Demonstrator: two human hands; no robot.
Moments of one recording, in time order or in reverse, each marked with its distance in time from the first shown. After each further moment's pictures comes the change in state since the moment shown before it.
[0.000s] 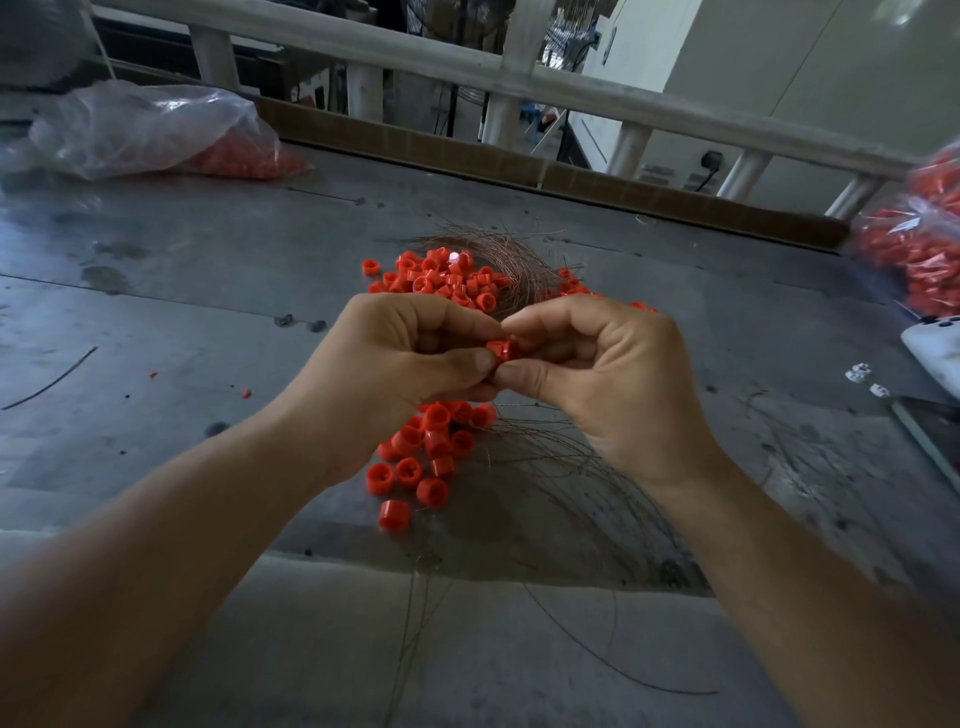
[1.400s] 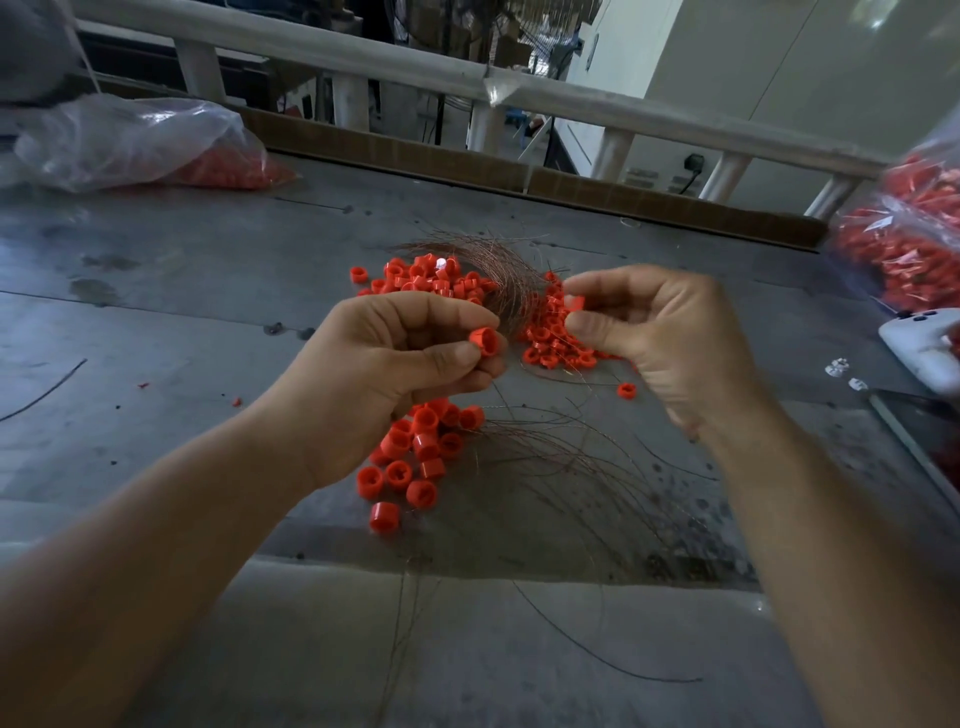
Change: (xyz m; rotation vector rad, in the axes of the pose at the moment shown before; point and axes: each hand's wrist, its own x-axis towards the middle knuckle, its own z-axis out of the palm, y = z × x) left_hand 0.002 -0.004 -0.005 -0.216 -0.108 0.015; right_hand 0.015 0.013 -0.043 0.161 0.099 0.185
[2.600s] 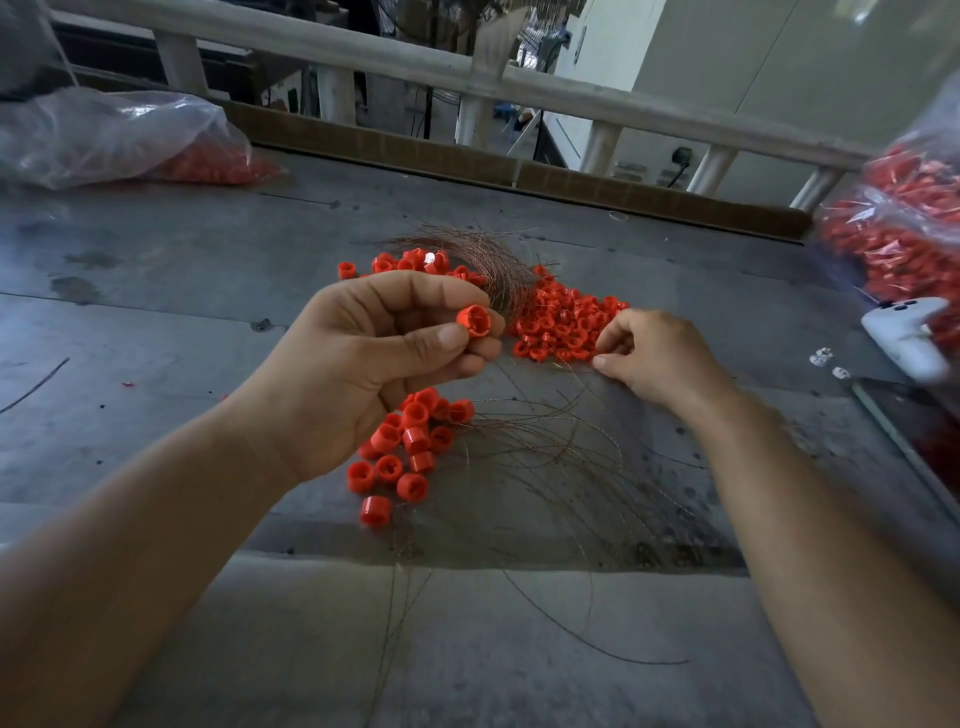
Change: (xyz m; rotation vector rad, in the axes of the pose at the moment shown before) left_hand -0.002 0.002 -0.002 -0.122 -0.067 0.036; right_hand 0.021 0.055 -0.031 -0.988 -0.016 0.219
